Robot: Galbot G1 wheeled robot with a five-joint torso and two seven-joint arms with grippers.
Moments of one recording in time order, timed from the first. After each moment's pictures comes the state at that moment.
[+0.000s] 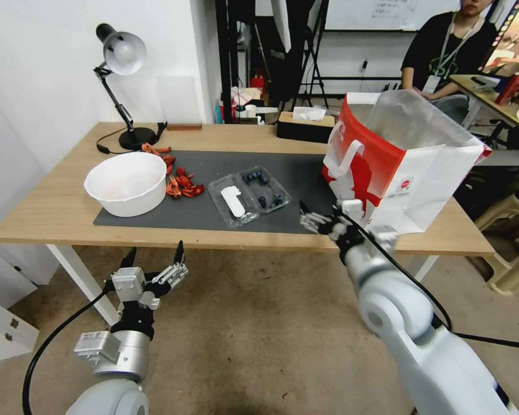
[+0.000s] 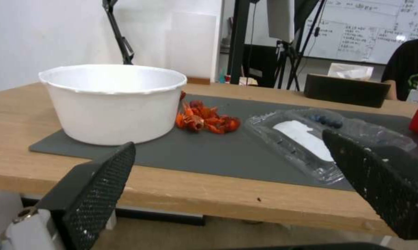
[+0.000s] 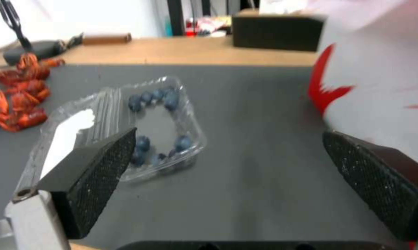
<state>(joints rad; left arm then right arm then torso) 1.74 -1.61 -0.61 -2.30 -0.18 0.04 0.06 -0.97 1.13 0.10 2.06 0.65 -0.52 0.48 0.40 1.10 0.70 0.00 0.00</state>
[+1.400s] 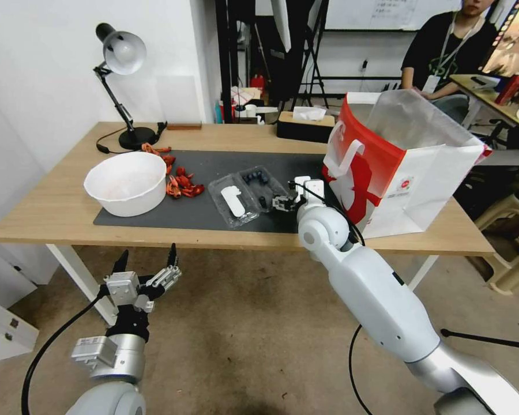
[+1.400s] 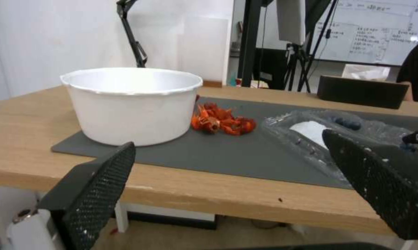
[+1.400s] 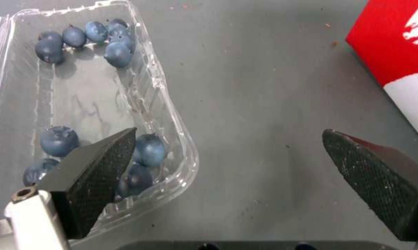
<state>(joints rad) 1.74 -1.61 -0.63 -2.27 -0.18 0.00 0.05 -0.61 1.26 -0.06 1.66 0.82 -0.72 0.70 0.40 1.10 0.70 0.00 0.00</state>
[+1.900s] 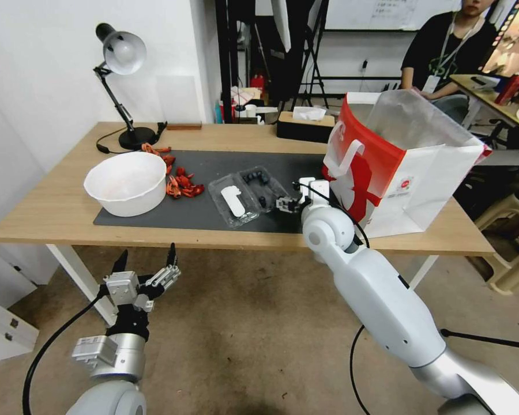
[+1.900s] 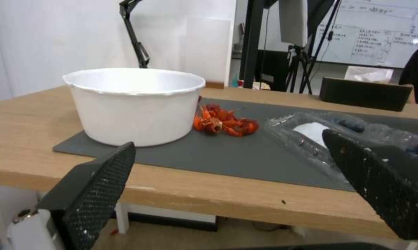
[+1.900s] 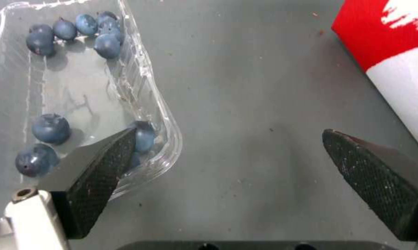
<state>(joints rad) 1.73 -1.61 -0.64 -2.26 -0.19 -0.01 0.04 -0.64 1.25 -0.04 1.70 0.84 -0.73 0.73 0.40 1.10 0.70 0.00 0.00</state>
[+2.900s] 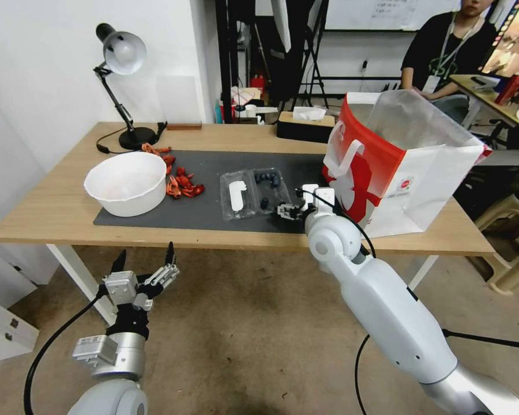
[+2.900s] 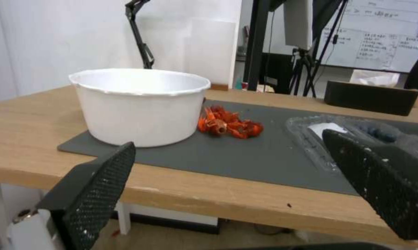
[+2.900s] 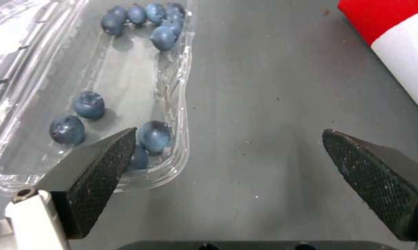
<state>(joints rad) 1.72 -1.61 -0.63 -2.25 -0.19 -0.03 0.03 -0.70 1.23 -0.03 1.78 0.88 -0.73 0.73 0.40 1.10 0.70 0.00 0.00</state>
